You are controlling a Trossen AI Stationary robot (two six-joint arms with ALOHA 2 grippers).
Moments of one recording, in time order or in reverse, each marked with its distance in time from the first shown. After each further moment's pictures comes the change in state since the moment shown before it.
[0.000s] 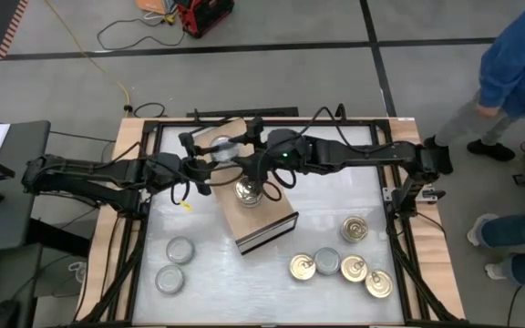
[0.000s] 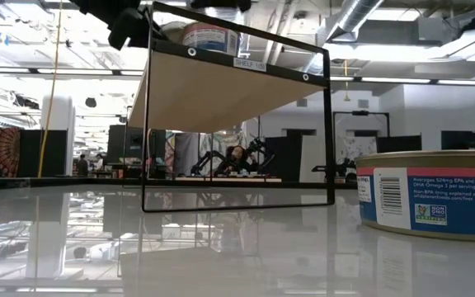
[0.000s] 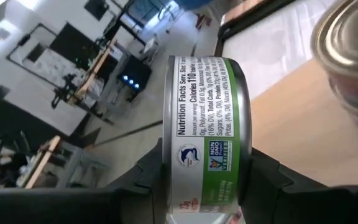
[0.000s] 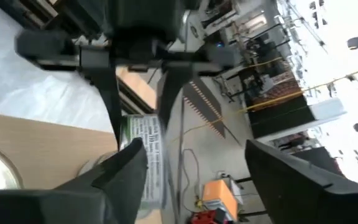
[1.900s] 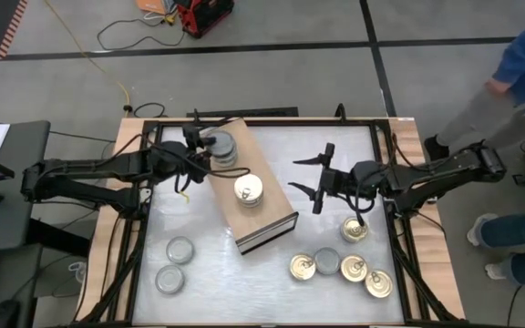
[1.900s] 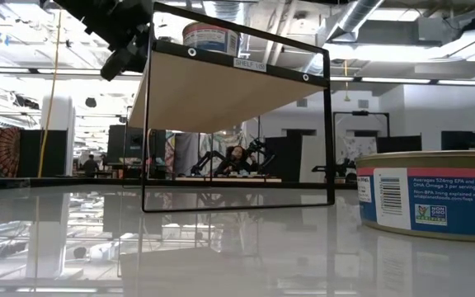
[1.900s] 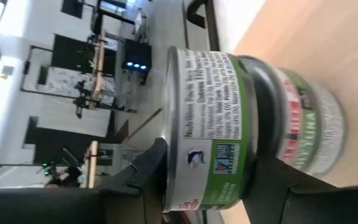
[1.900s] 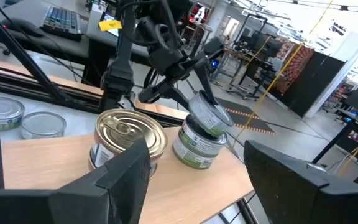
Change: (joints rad) left arm 0.173 0.015 0.000 -0.103 0.073 0.387; right arm 0.177 -0.666 -0.882 0.406 0.128 0.572
